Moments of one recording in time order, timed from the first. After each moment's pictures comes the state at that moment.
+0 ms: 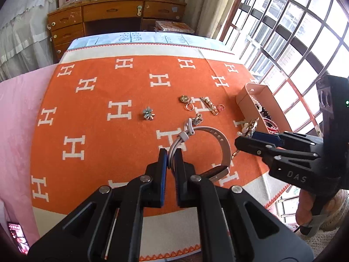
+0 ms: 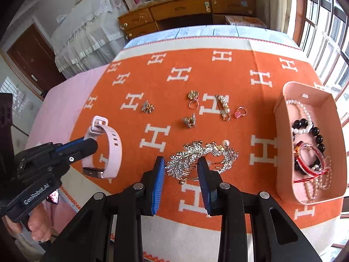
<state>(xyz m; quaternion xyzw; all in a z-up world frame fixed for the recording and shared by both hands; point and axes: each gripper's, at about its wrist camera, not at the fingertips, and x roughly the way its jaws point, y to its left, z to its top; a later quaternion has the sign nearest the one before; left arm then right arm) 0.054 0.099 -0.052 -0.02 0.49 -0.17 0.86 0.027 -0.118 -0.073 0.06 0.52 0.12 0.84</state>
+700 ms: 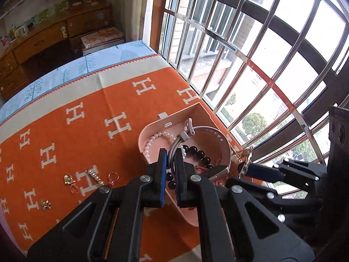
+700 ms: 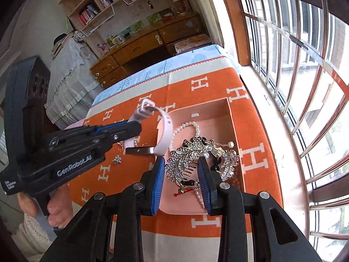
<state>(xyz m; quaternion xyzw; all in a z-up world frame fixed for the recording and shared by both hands) 0.148 -0.172 -0.040 0.07 0.49 -0.29 0.82 0.003 -0.343 -0.031 0.17 0.46 0.05 0.87</state>
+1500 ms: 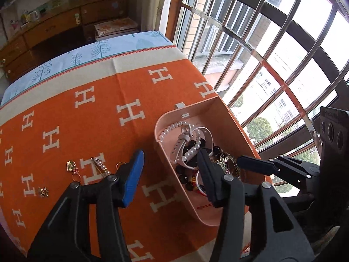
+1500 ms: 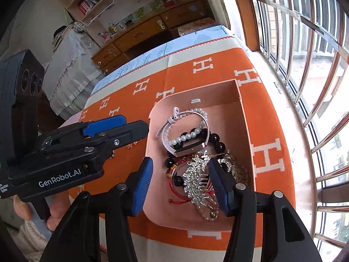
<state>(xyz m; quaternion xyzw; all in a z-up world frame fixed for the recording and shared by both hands) 0.153 -0.138 -0.057 0.05 0.50 -0.25 0.83 0.056 -0.332 -0.091 0.18 0.49 0.08 0.85</state>
